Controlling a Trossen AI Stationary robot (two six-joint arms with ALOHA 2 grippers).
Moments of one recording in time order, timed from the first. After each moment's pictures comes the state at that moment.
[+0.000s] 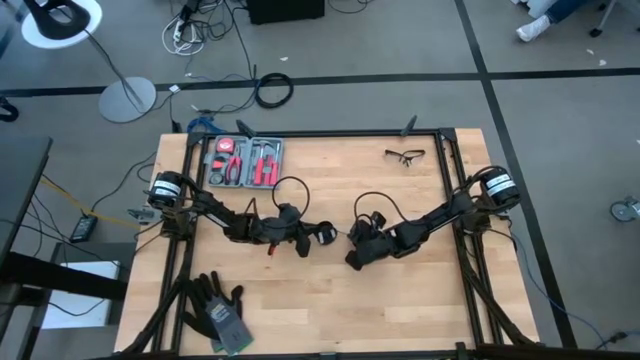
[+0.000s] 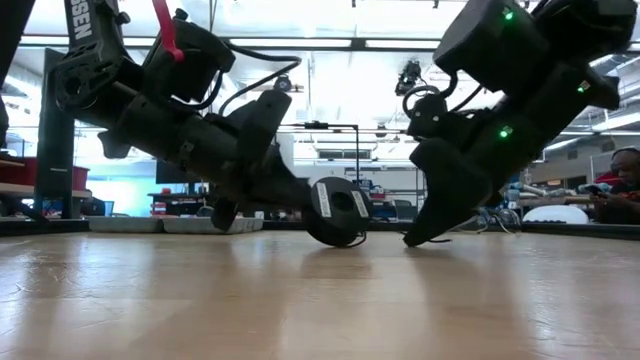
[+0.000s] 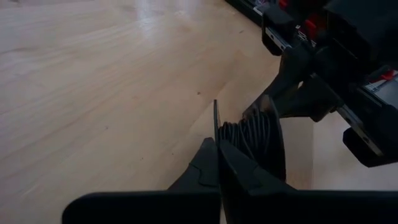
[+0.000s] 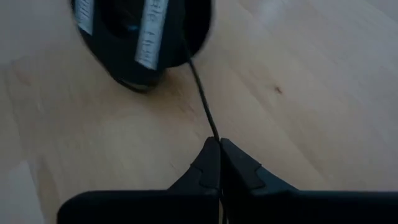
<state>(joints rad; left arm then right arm) -0.14 1.86 0.55 0.89 -0.39 -0.71 0.34 1.78 0.74 0.00 0.55 0.76</state>
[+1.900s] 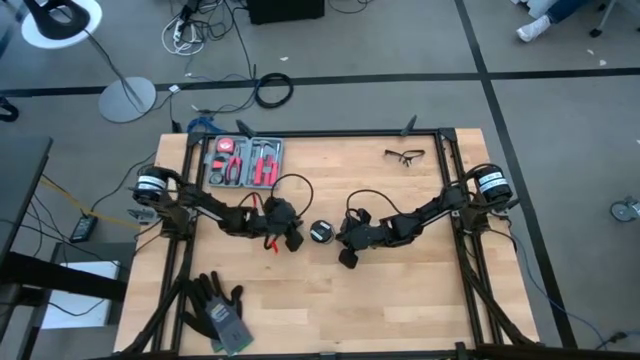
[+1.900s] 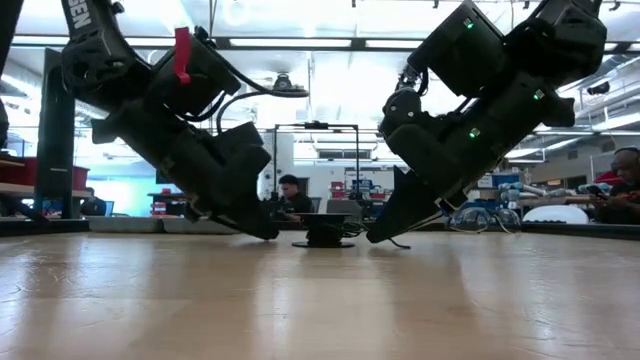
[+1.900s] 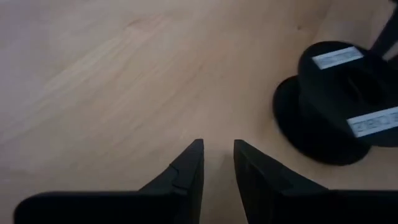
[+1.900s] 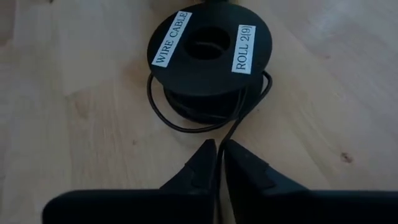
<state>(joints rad) -0.09 1.73 0.55 0.47 -0.43 -0.55 0.22 1.81 0.73 0.31 0.37 0.52</state>
